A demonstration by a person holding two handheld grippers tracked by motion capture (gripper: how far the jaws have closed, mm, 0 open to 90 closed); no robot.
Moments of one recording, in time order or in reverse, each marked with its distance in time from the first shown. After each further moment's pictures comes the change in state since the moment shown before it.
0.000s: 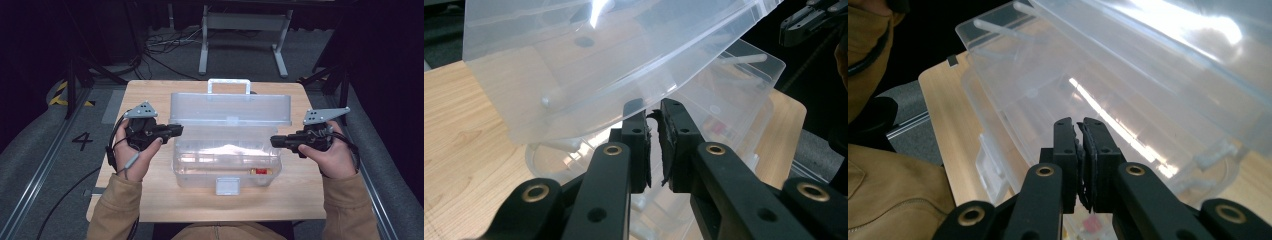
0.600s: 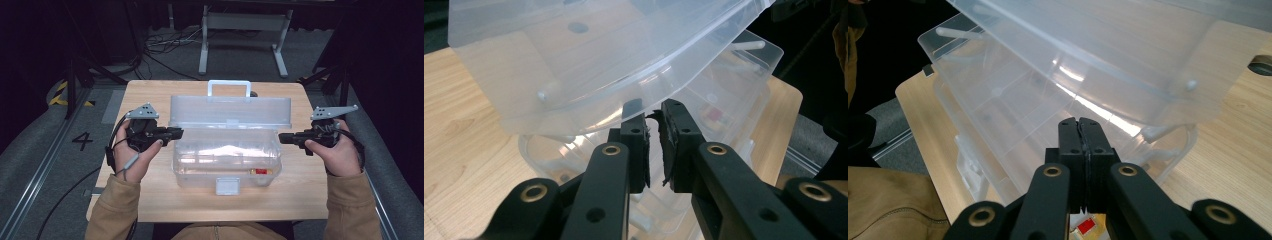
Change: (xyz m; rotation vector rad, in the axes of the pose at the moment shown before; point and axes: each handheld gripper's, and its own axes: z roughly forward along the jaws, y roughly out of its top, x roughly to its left) left arm -0.001 -0.001 0.002 0.050 -0.020 -0.004; right arm -0.017 -0.007 -0.011 -0.001 -0.069 0.106
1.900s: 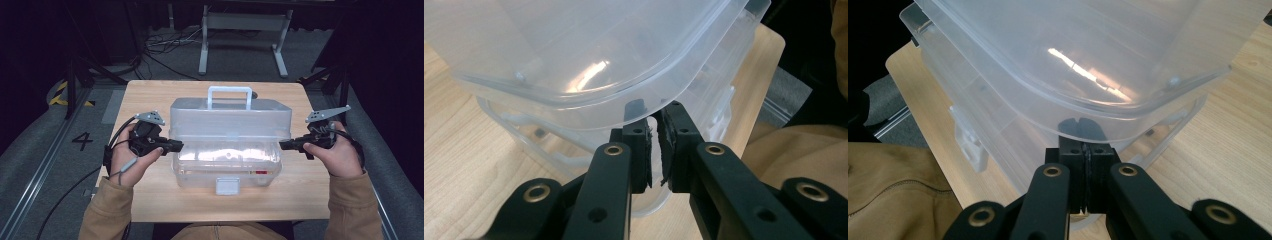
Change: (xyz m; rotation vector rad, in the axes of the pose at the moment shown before) left arm -0.004 -0.003 0.004 0.211 -0.077 0.006; right arm 0.001 -0.004 0.005 0.142 -0.006 0.038
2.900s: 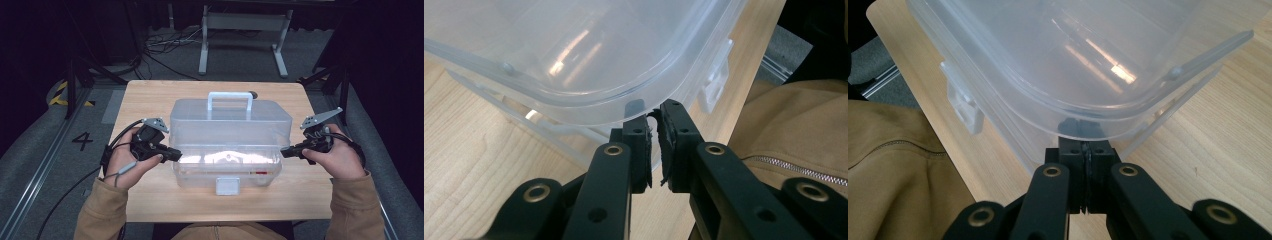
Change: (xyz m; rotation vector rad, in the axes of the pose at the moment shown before) left arm -0.004 -0.004 0.005 0.149 -0.026 0.042; right arm 0.005 -0.003 0.004 0.140 -0.010 -0.054
